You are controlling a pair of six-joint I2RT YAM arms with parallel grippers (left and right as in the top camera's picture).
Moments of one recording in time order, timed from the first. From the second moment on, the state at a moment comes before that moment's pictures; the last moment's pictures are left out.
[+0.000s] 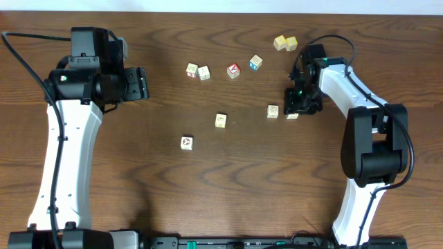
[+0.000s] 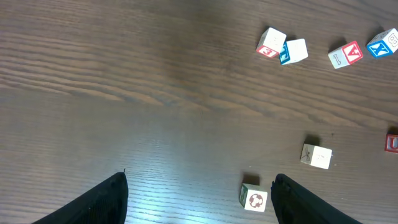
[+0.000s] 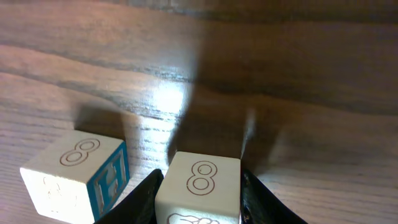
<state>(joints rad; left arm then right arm) 0.03 1.51 1.49 -1.04 0.10 -0.12 0.12 2.14 1.53 -0.93 -0.19 0.12</state>
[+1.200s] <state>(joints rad) 0.03 1.51 1.49 -1.04 0.10 -0.12 0.12 2.14 1.53 -0.94 -0.23 0.20</state>
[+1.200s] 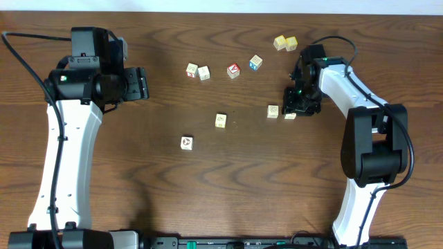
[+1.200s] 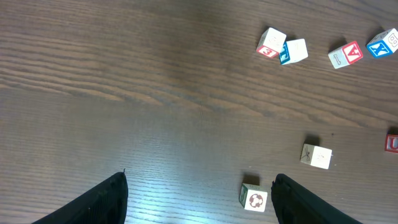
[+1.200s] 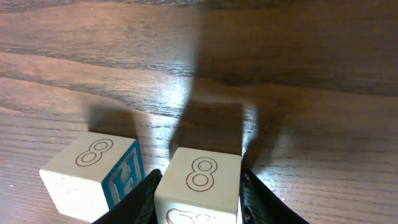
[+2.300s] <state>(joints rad) 0.03 1.51 1.49 -1.04 0.10 -0.12 0.12 2.14 1.53 -0.92 -0.24 0.20</state>
